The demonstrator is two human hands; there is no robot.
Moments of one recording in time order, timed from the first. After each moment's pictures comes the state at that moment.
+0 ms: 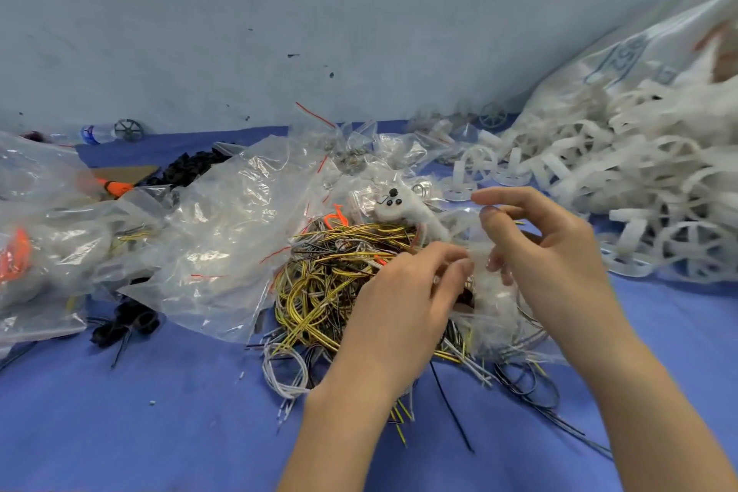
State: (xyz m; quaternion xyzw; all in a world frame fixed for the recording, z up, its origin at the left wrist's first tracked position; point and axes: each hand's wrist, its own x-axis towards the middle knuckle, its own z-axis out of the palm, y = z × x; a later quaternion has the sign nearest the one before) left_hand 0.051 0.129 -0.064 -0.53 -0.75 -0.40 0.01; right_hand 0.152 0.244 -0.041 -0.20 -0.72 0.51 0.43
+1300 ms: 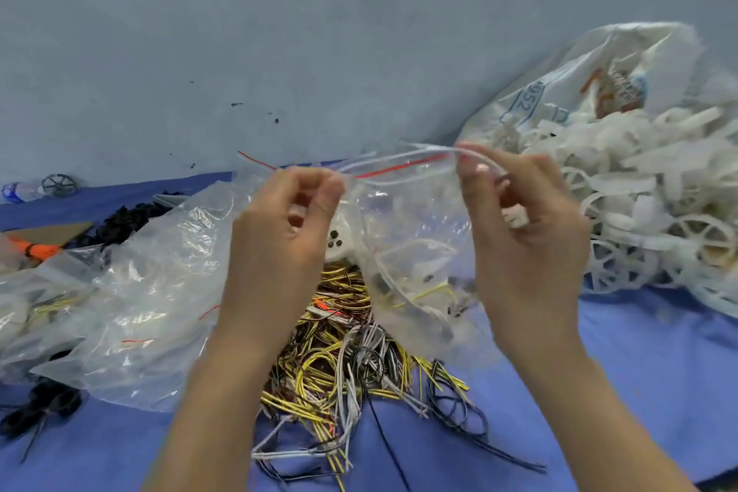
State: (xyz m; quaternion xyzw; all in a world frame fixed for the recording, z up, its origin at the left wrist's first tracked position) left_hand 0.021 0.139 0.016 -0.49 -0.65 -0.56 0.15; right_hand 0.172 0.244 0.012 -0.16 -0.67 0.27 0.67
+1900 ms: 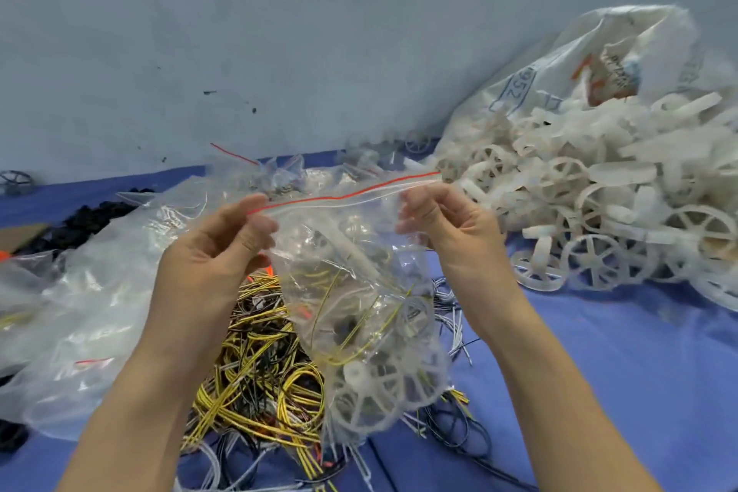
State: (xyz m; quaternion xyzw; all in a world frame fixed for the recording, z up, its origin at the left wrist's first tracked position) left_hand -0.040 0.130 -0.023 -0.36 -0.58 -0.72 -0.11; right_hand 0.128 0.287 -0.022 -0.13 -0.61 0.61 0.48
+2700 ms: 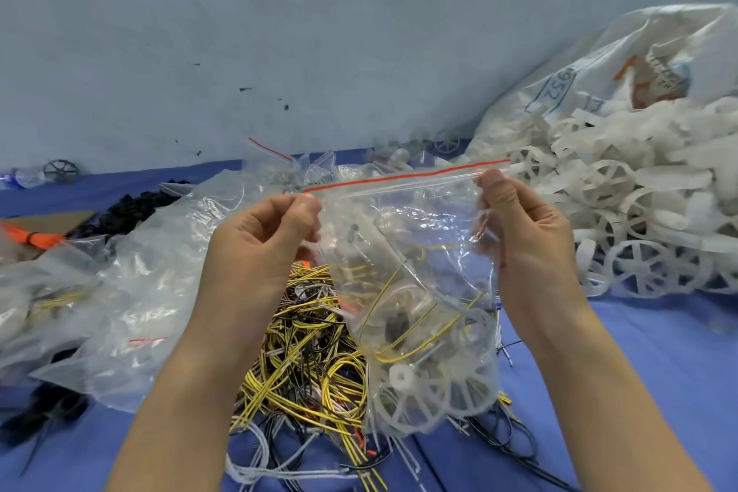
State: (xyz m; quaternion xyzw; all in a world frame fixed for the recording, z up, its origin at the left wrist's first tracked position) left_hand -0.029 0.117 -0.007 -0.38 -0.62 -0.68 -0.07; right_hand 0.128 0.277 -0.016 -0.16 -0.50 0.66 0.54
